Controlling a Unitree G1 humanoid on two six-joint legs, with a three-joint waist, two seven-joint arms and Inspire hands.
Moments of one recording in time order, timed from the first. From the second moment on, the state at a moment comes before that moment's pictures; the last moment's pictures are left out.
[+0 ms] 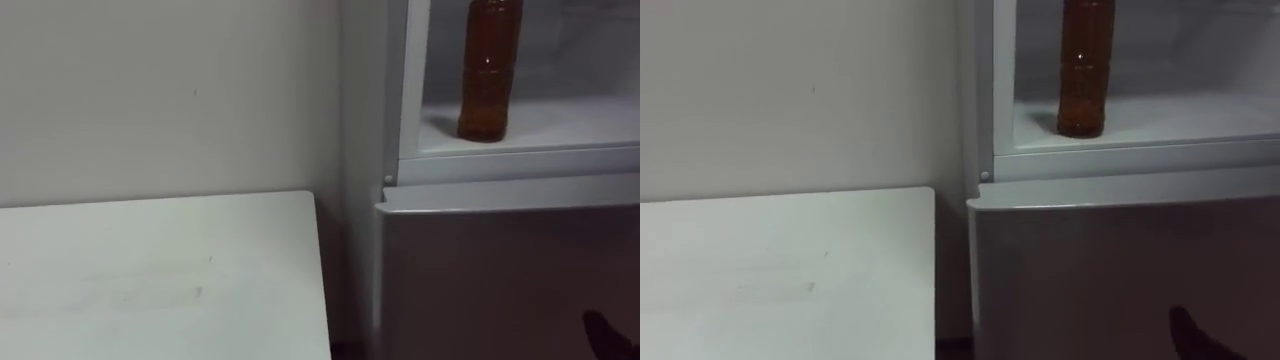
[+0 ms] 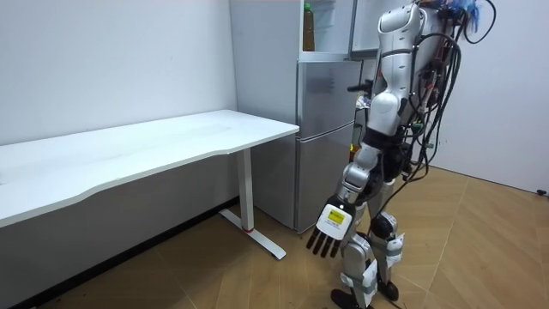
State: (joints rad) left arm 0.27 0.18 0.07 1.16 -0.28 -0.01 0.06; right arm 0.25 -0.22 -0.15 -0.04 0.25 -0.13 -0.69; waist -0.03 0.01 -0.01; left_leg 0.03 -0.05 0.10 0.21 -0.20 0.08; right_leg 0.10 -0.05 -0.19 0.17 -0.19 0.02
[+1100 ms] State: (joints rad) left arm 0.23 0.18 0.05 1.13 -0.32 0.00 0.01; right arm 0.29 -0.22 0.02 0.79 0.13 -0.08 -0.43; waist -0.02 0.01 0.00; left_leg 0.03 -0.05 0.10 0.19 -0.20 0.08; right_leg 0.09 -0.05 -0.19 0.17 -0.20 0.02
